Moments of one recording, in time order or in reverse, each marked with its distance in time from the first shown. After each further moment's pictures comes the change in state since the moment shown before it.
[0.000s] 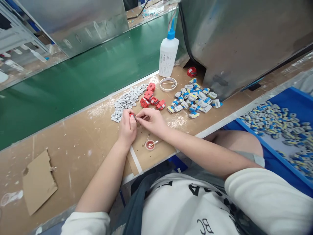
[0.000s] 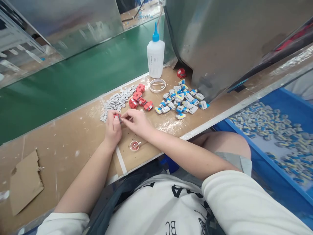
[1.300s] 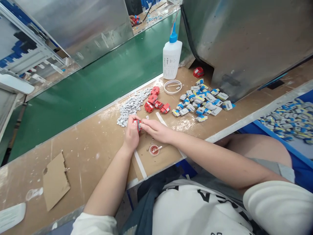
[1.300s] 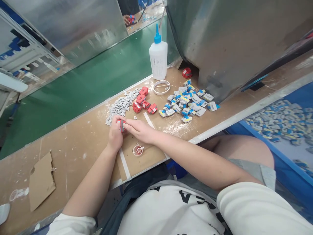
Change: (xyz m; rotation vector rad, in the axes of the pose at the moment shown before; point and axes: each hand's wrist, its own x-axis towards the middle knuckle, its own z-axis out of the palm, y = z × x) left_hand -0.003 0.014 -0.007 -0.229 -0.105 -0.214; right_hand -0.001 0.004 -0.010 0.060 -0.371 -0.017
